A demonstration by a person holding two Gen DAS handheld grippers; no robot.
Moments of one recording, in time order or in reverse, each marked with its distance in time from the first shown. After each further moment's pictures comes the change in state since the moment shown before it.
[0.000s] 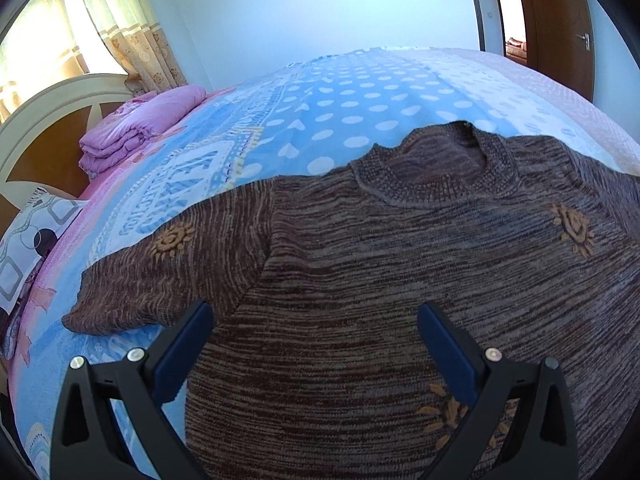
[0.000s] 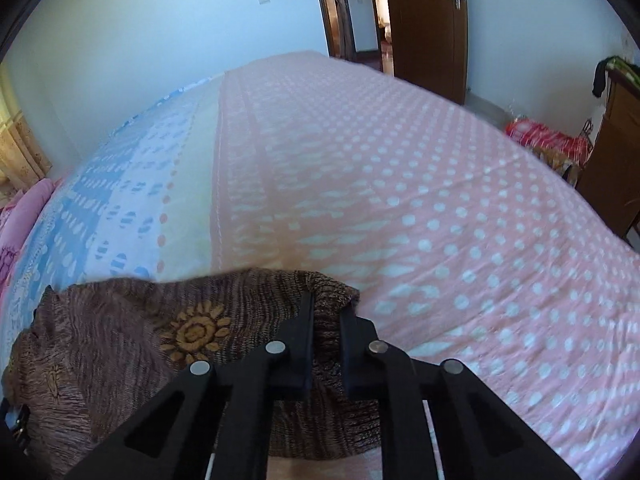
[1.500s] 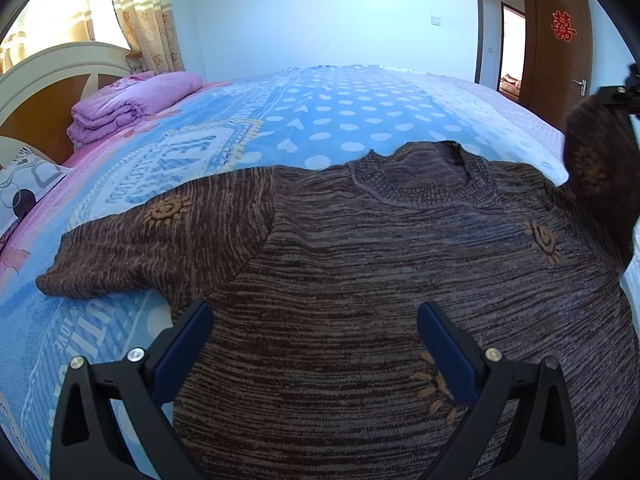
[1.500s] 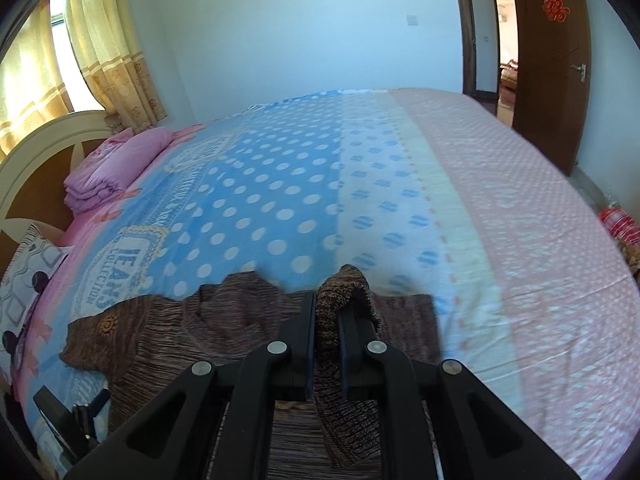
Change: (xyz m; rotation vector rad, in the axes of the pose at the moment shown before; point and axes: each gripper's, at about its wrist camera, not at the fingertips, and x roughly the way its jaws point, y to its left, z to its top) left arm -0.010 0.021 -0.020 -0.114 -0.031 -0.138; right arm -0.101 0.279 -0.003 -0.279 -0.016 0.305
